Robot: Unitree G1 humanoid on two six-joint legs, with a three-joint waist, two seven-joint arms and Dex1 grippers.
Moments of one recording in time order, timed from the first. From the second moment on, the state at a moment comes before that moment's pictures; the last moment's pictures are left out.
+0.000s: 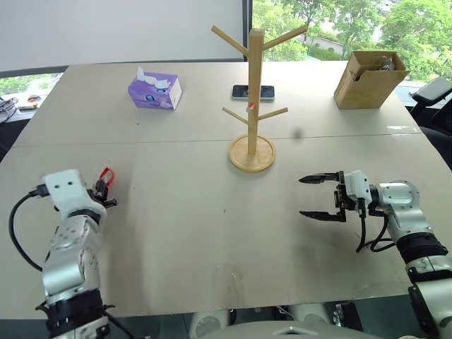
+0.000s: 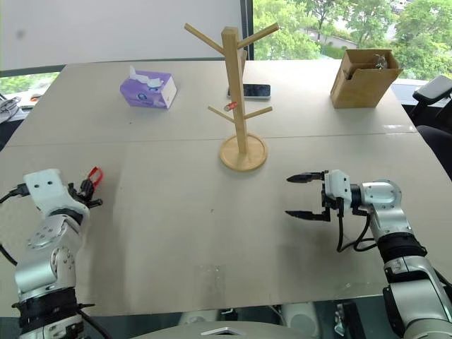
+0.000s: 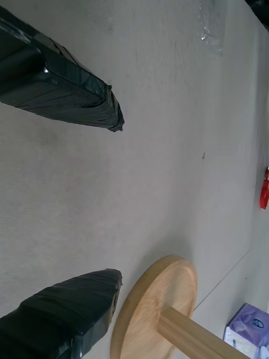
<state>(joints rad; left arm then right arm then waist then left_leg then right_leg) -0.08 0.45 0.51 -0.07 -0.30 0.51 -0.02 -0.45 -0.56 0.10 0.52 0.38 -0.43 1.49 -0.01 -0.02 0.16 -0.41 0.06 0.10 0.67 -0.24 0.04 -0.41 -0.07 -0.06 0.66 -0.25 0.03</state>
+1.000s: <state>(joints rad) -0.02 0.42 0.47 -0.14 -0.27 0.52 -0.02 -0.41 -0.55 0.09 0.48 0.38 -0.39 1.45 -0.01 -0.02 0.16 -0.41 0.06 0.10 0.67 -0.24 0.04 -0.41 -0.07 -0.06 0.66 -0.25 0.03</state>
